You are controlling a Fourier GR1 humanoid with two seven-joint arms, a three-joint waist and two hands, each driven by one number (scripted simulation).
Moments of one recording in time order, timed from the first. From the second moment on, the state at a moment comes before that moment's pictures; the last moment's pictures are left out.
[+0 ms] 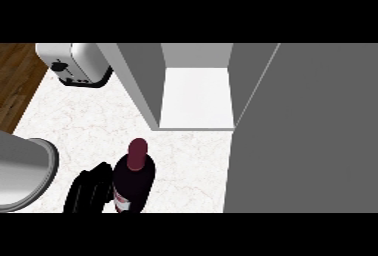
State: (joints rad) left arm 0.21 0.03 -0.08 -1.51 0.37 -0.30 -0.42; right arm 0.09 -0.04 0.00 -2.36 -0.16 0.20 0.37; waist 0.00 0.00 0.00
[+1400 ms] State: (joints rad) left arm -0.37 0.00 -0.30 -1.40 0.31 0.31 -0.21; right arm 0.10 -0.03 0.00 -2.31 -0.13 0.22 0.31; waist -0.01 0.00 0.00
